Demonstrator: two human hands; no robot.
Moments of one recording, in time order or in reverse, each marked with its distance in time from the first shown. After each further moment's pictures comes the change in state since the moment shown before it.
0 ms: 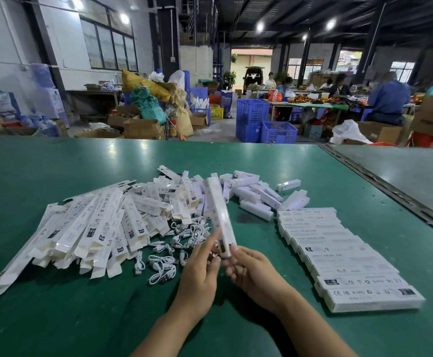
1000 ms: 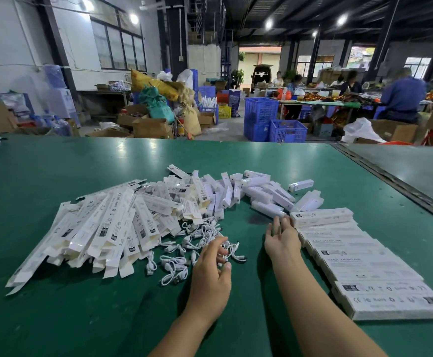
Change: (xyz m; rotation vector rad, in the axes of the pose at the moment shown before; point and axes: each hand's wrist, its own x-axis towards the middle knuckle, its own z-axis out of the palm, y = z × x) left_hand 0.005 -0.008 0.007 -0.008 0.058 -0.126; right_hand 0.074 -0.045 -0.018 0.838 0.725 -0.330
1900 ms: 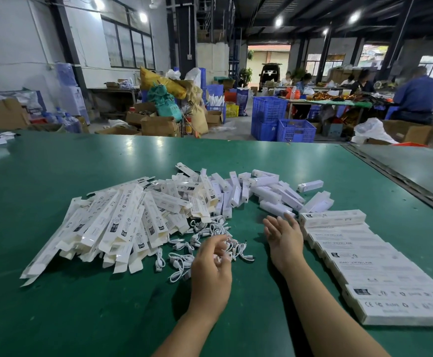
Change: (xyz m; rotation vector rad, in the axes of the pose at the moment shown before) left_hand 0.000 0.006 -0.008 -0.055 0.218 0.002; right_hand 0.014 0.012 -0.018 -0.438 -0.223 -0.104
